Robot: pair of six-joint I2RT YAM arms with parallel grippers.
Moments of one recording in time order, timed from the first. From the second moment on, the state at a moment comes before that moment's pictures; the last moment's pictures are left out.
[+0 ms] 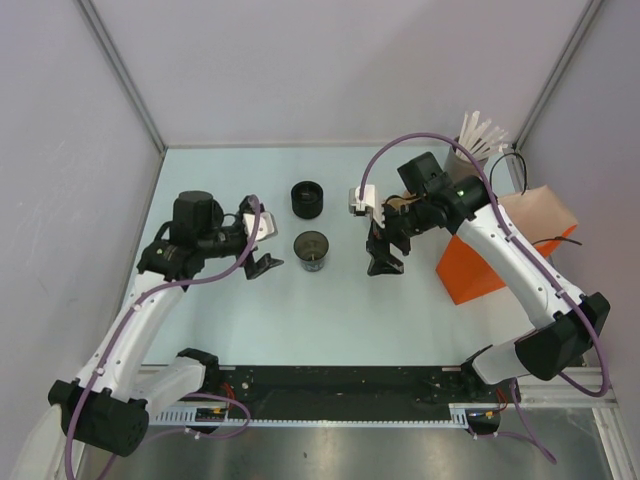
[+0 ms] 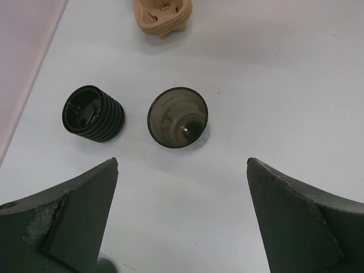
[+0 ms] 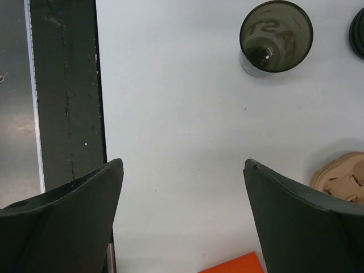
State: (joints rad) left arm -0.27 1.00 0.99 -0.62 0.75 0.78; right arm 0.56 1.44 1.55 -1.14 -0.70 -0.74
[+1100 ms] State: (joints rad) left arm -0.26 0.99 1.03 -0.60 0.76 0.68; right arm 0.55 1.42 1.54 -1.08 -0.69 -0.70
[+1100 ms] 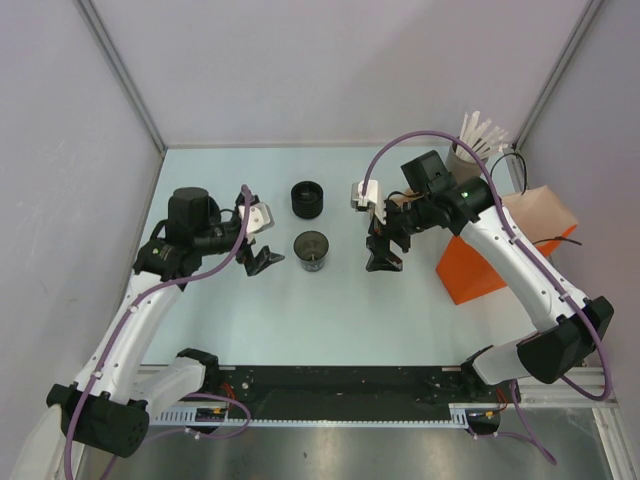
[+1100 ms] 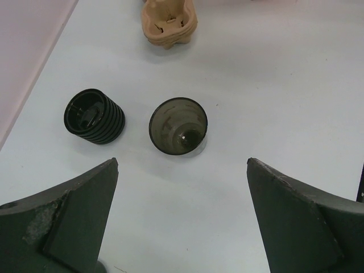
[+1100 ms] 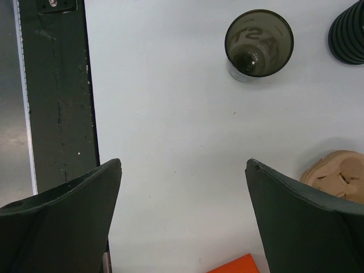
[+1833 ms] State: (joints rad) left arm -0.26 0.99 1.03 -0.54 0.71 0.61; right arm 0.55 1.48 1.53 -0.78 -0.49 -0.47
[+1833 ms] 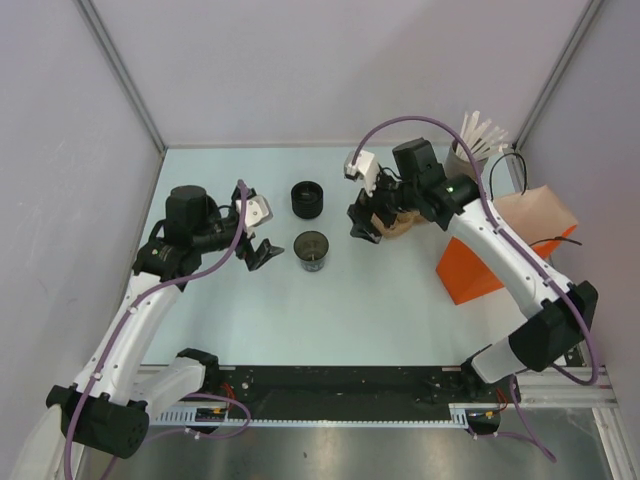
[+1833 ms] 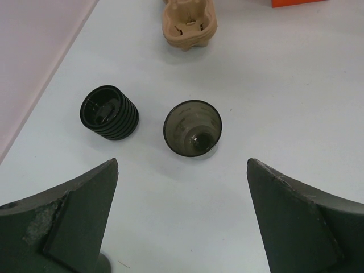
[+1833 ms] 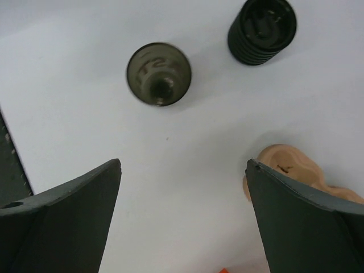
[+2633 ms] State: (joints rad) left arm -0.26 0.97 1.03 -0.58 0.51 0.61; right arm 0.55 2.26 2.12 -0.44 -0.14 0.01
